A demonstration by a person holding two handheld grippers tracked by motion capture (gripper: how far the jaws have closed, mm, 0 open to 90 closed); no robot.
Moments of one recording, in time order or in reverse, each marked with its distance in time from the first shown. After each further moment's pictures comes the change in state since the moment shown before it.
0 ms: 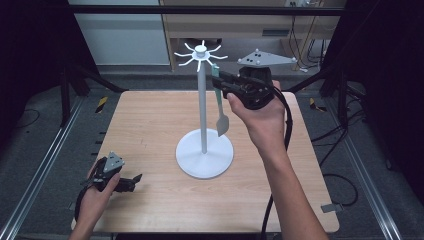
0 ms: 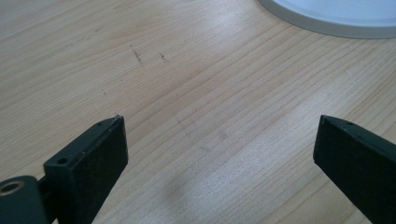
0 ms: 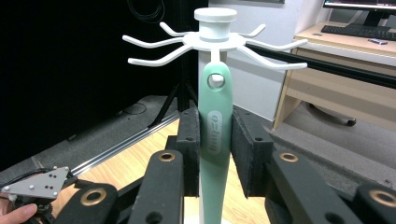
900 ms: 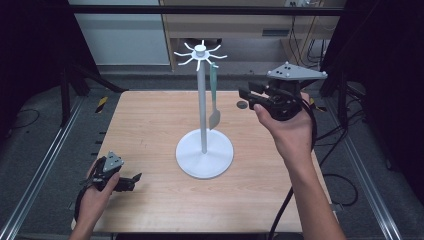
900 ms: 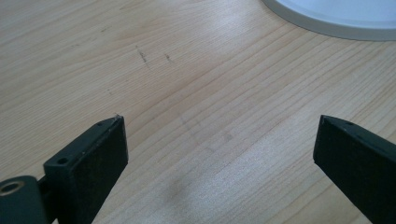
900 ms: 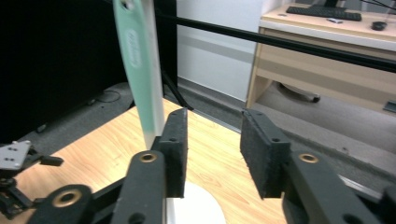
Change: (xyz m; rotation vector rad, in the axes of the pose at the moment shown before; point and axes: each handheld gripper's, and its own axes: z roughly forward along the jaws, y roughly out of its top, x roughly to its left) left arm 0.000 0.000 -0.001 -0.007 0.013 -0.006; right arm -0.031 -0.030 -0.039 0.059 -0.120 0.019
